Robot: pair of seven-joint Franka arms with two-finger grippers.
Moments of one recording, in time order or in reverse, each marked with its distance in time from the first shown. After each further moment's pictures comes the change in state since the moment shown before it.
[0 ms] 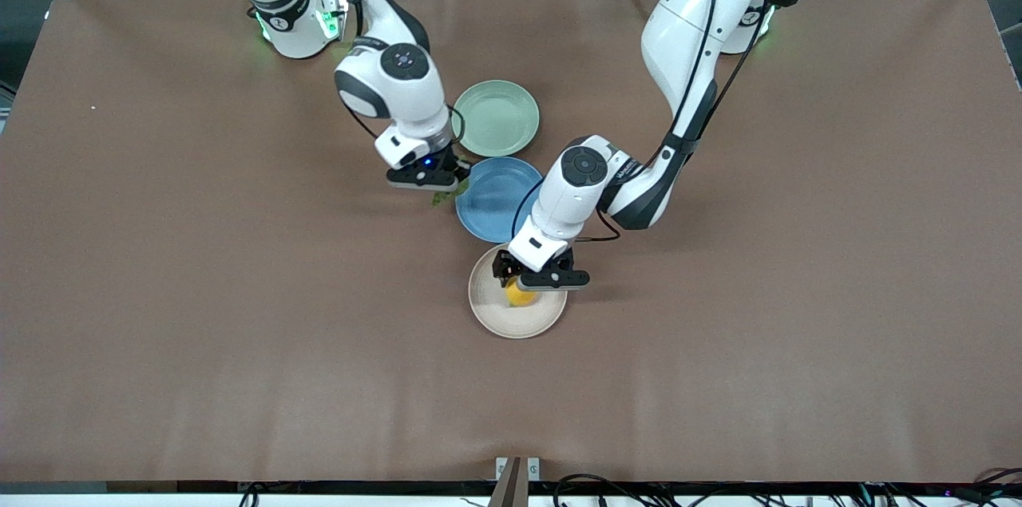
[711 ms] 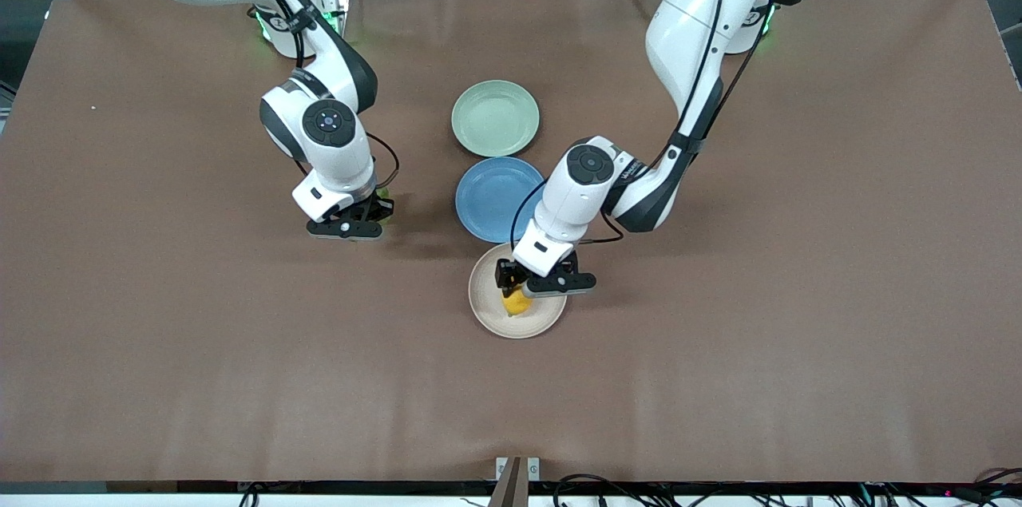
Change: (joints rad) left arm 0.012 -0.015 0.004 0.028 0.000 0.010 -0.037; right arm -0.249 -0.006 0.048 0.108 0.002 -0.298 -0.352
